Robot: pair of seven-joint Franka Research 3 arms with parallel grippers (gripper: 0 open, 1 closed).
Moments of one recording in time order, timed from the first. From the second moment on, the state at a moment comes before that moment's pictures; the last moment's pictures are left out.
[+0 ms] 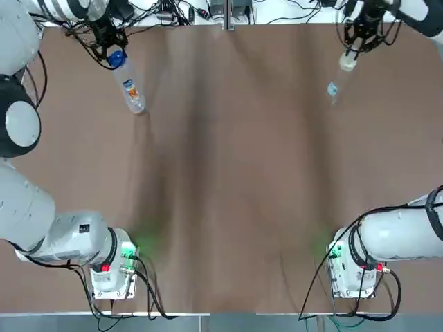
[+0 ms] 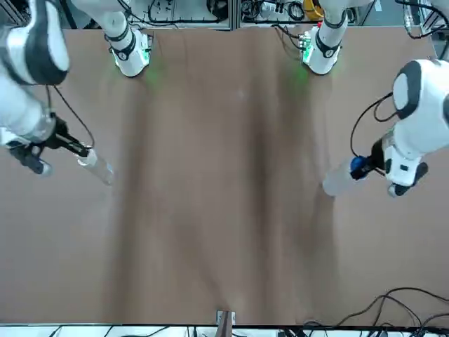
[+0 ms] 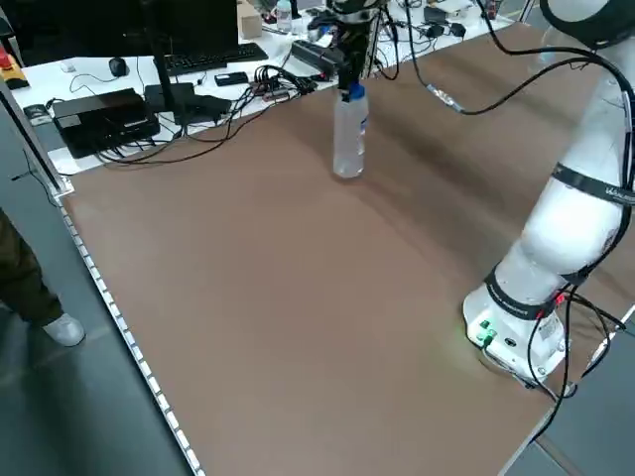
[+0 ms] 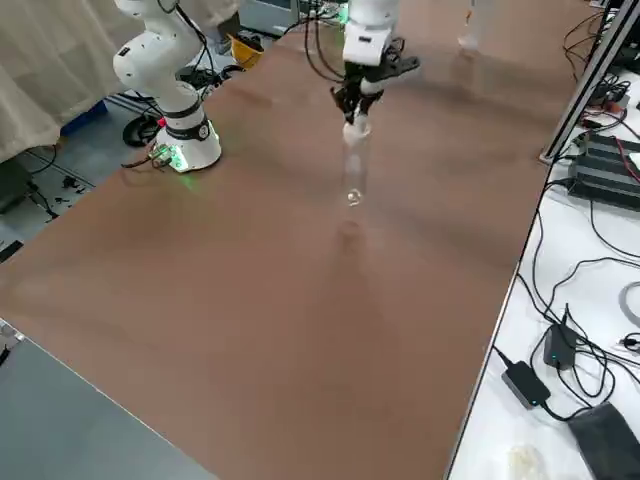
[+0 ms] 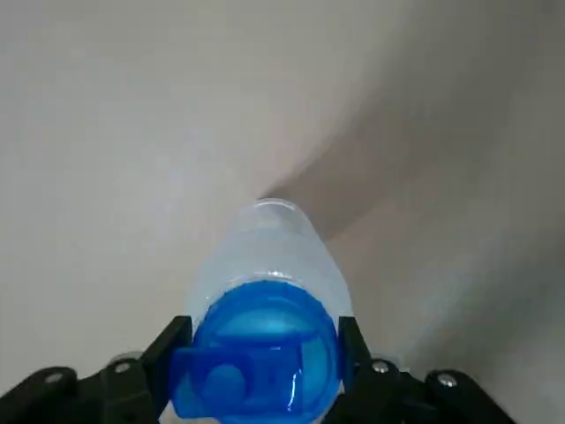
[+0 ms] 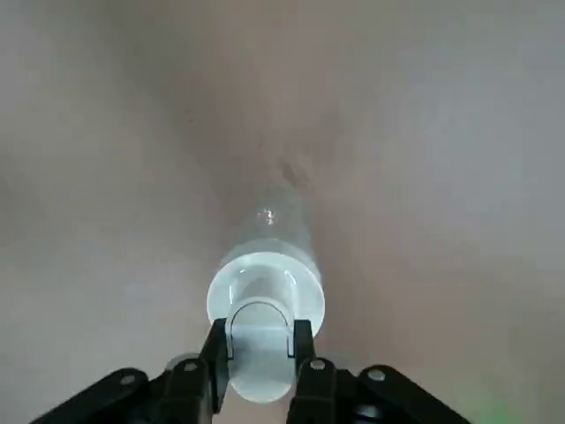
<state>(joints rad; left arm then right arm) 0.04 0.15 -0.15 -1.86 -0.03 1.95 -0.69 0.08 0.02 0.03 -1.88 0.02 1.82 0.65</state>
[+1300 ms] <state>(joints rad) -0.24 0.30 -0.15 -1.71 -0.05 2.03 -1.66 0.66 0.28 0.03 -1.65 0.13 1.97 1.69</state>
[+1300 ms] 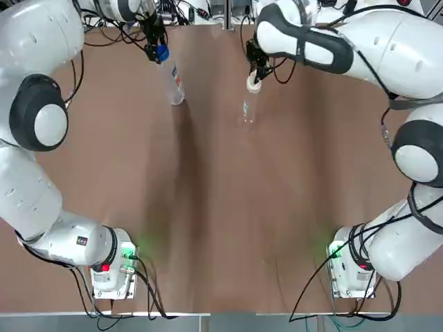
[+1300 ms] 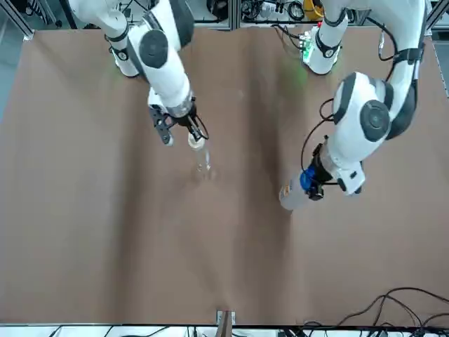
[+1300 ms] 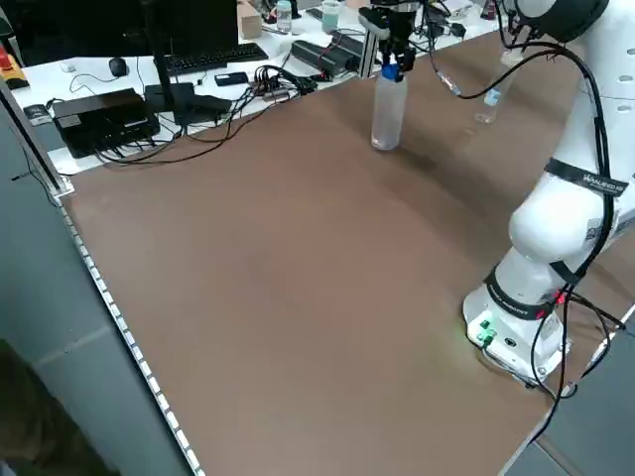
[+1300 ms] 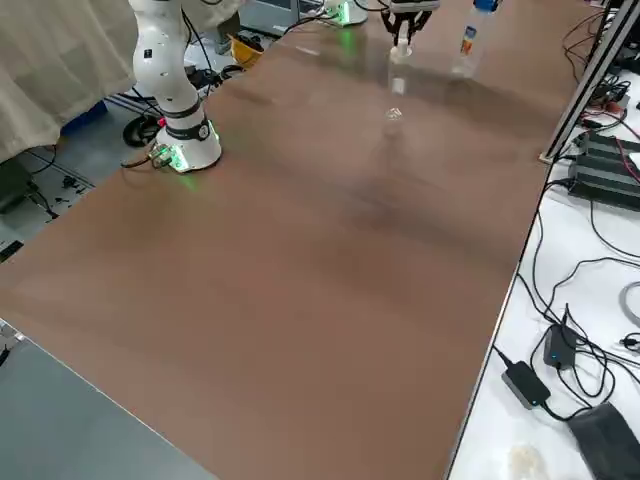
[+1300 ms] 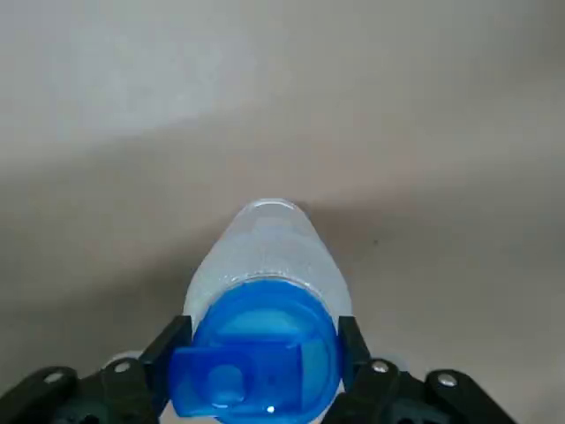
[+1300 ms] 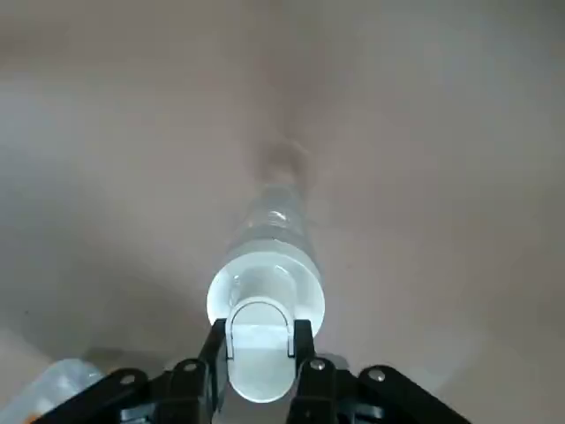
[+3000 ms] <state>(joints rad) -0.28 0.35 -0.12 -1.68 -0.02 2.03 -1.69 0.70 0.48 0.00 -1.43 0.10 1.98 1.76</state>
